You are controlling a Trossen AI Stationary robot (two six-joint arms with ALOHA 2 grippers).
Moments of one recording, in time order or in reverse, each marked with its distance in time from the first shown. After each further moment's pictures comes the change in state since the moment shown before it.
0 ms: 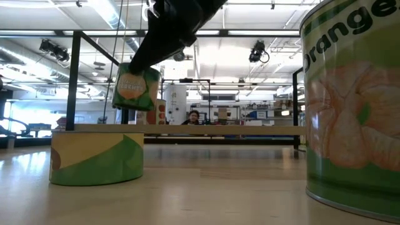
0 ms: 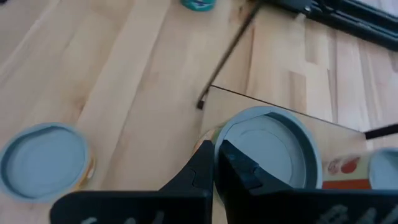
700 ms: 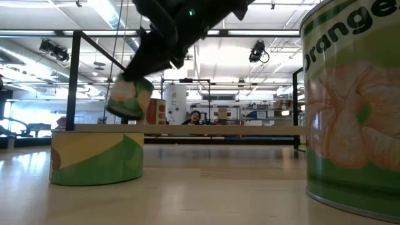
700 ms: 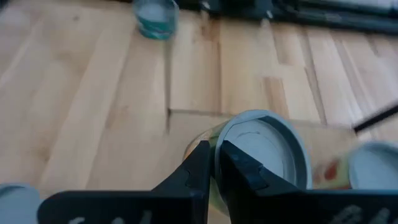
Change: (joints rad) left arm -0.026 0.000 0.000 0.062 0.002 0.049; right arm -0.075 0.000 -0.084 0.205 -0.038 0.123
